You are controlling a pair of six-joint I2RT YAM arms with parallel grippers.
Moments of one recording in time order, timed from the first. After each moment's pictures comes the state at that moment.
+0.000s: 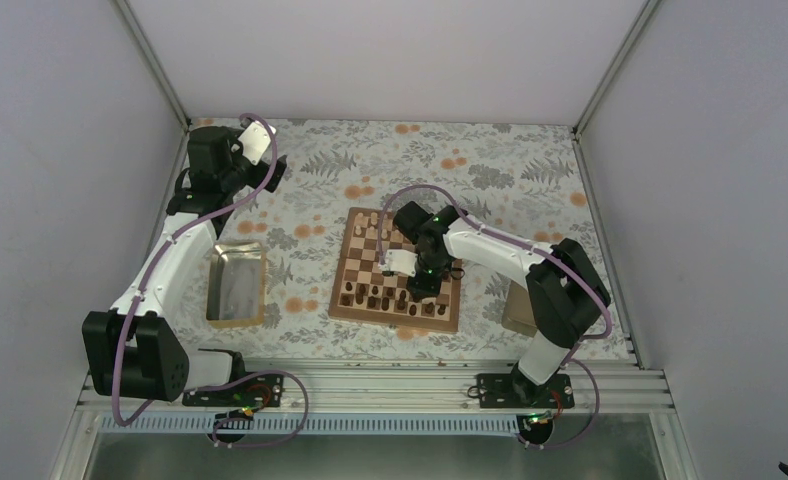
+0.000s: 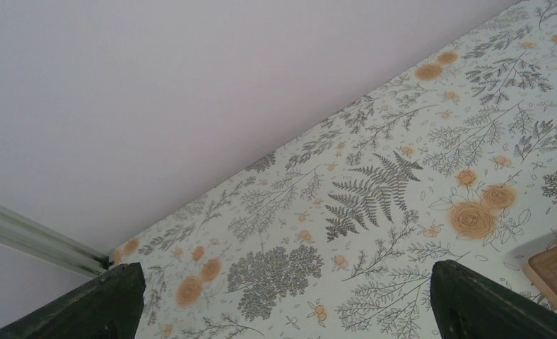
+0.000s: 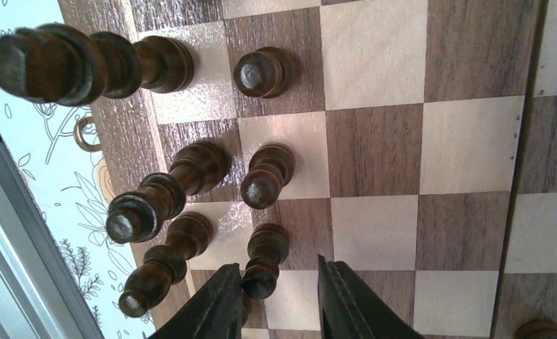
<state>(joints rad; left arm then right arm) -0.07 1.30 1.08 -0.17 0.15 0.44 0.75 1.70 1.17 -0.99 -0.17 -0.60</state>
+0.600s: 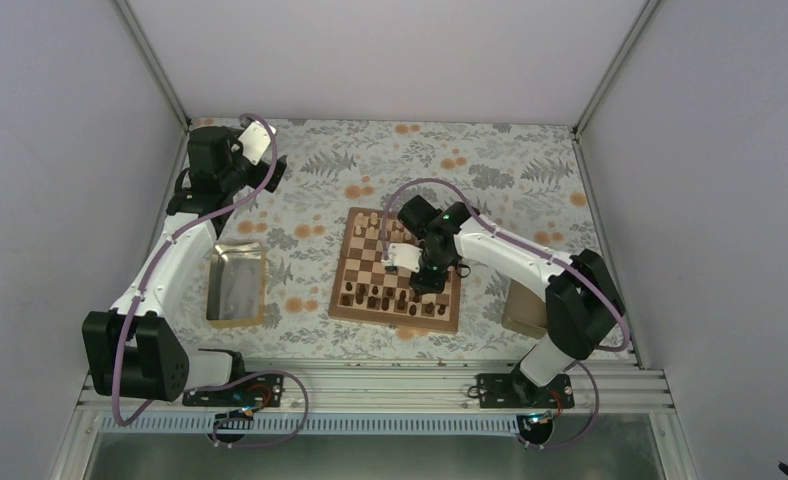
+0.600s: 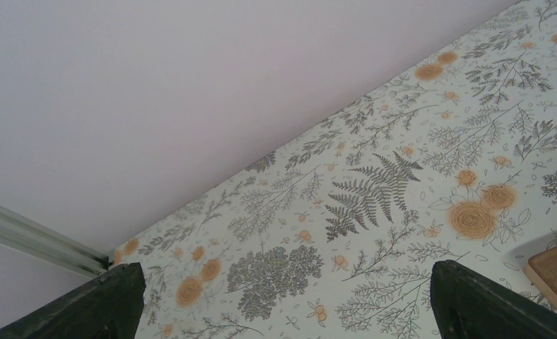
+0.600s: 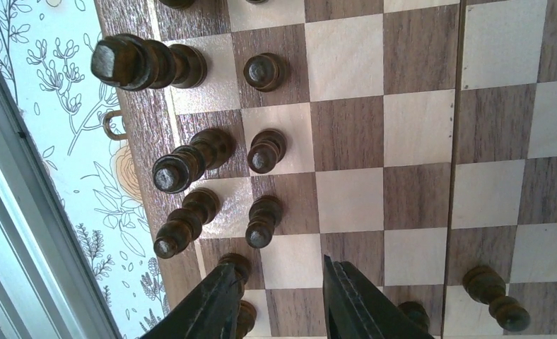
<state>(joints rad) -0.07 1.30 1.08 -0.17 0.15 0.44 0.75 1.62 1.19 -1.03 -0.15 -0.60</state>
